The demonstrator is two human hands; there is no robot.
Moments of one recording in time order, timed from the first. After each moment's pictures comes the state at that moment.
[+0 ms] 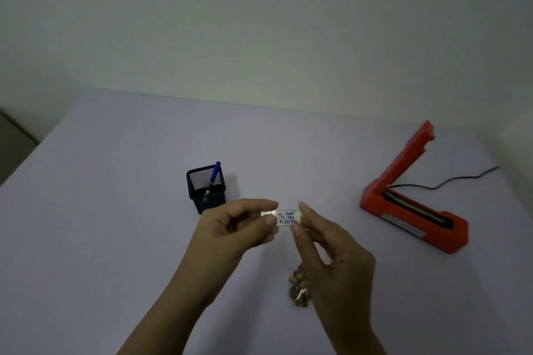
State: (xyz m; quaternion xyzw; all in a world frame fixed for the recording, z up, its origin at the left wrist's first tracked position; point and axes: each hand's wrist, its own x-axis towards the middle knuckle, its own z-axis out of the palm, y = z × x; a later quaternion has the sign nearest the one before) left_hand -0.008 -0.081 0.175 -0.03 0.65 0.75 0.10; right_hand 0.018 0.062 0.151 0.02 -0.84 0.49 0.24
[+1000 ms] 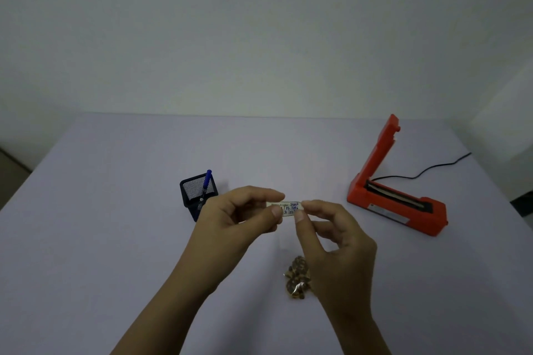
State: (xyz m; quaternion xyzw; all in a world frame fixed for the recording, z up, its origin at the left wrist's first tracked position) left_hand 0.006 -0.057 0.218 0.05 0.70 0.70 0.09; right_hand 0.040 0.079 0.178 -0.06 -0.78 0.55 0.29
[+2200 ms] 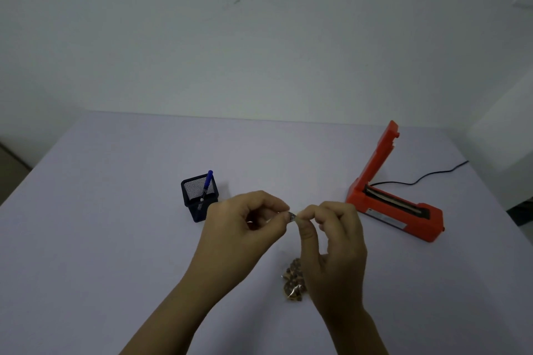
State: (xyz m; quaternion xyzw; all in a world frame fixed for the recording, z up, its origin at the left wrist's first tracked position) left_hand 0.012 -0.059 0.216 0.11 0.83 0.55 0.00; right_hand 0.033 0.078 0.154 0.05 -0.83 0.37 0.41
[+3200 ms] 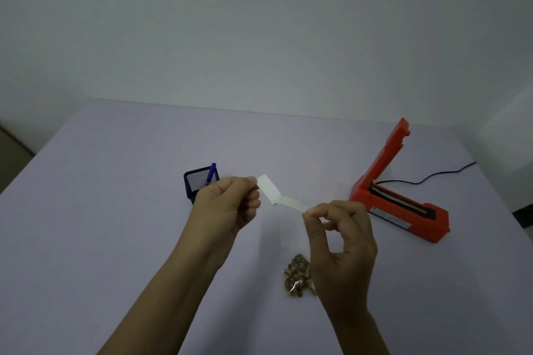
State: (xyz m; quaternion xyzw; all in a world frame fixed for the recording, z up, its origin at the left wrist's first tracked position) left_hand -0.019 -0.064 0.198 -0.17 0.56 0.80 0.10; right_hand 0.032 0.078 0.162 0.04 -0.79 0.48 0.37
